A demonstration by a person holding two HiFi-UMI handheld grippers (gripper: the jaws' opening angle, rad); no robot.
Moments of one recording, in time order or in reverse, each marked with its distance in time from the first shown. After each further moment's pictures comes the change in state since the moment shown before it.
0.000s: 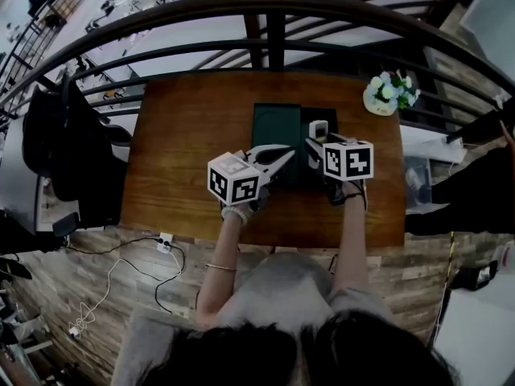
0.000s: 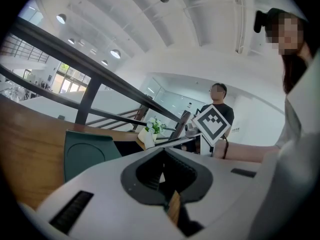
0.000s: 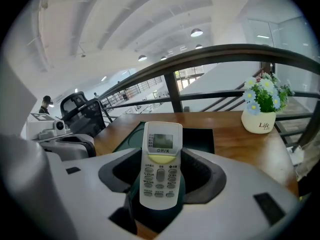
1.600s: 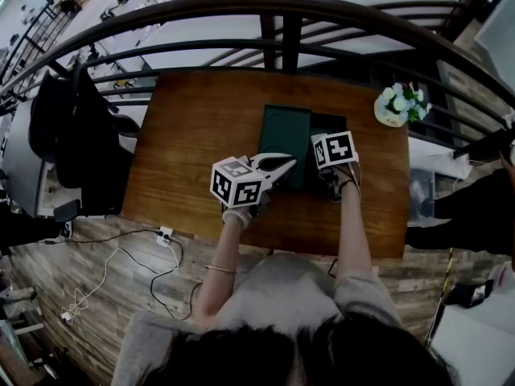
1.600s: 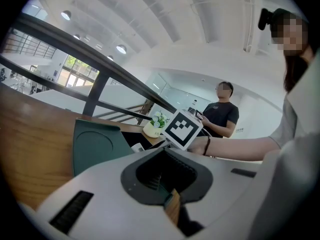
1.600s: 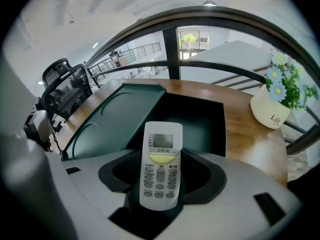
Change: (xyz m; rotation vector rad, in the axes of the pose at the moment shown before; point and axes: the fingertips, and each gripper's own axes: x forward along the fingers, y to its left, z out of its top) left arm -0.010 0.012 -0.018 -0.045 0.040 0.053; right arm 0.064 -0.029 -0.052 -0.086 0.356 -0.098
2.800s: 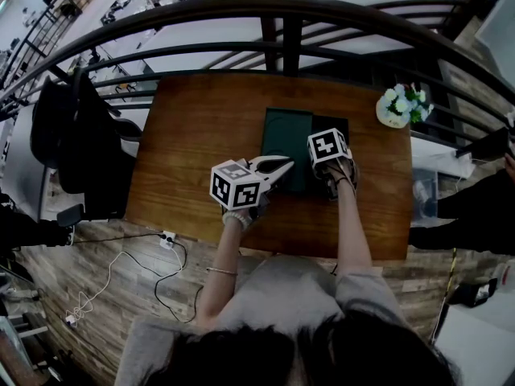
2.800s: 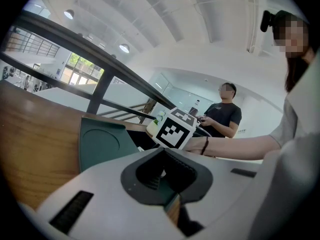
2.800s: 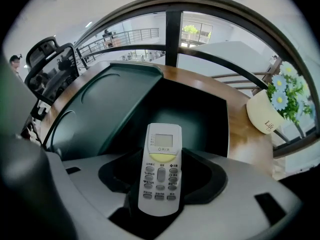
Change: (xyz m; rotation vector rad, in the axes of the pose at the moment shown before) left arm -0.005 0.013 -0.002 -0.023 0.006 0.019; right arm 0.021 -0.018 -0.013 -0.055 0.163 -0.177
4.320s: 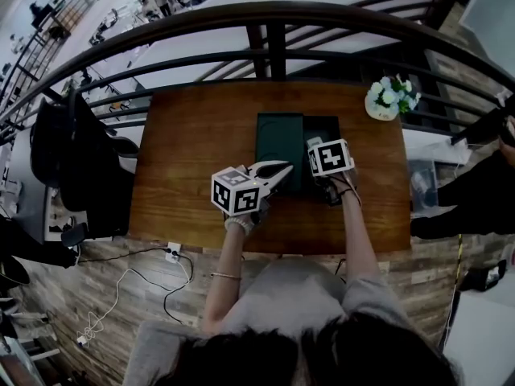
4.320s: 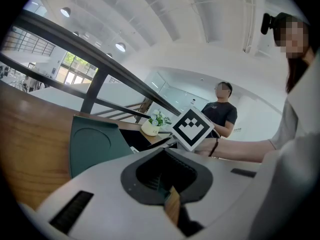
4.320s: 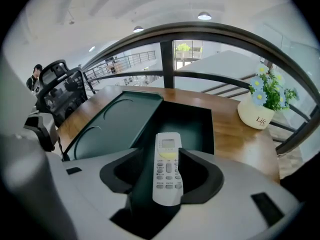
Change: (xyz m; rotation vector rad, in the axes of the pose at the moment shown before) left arm 0.005 -0.015 -0.003 0.016 0.012 -0.043; right arm -0.047 0.015 0.009 0.093 -0.258 0.105
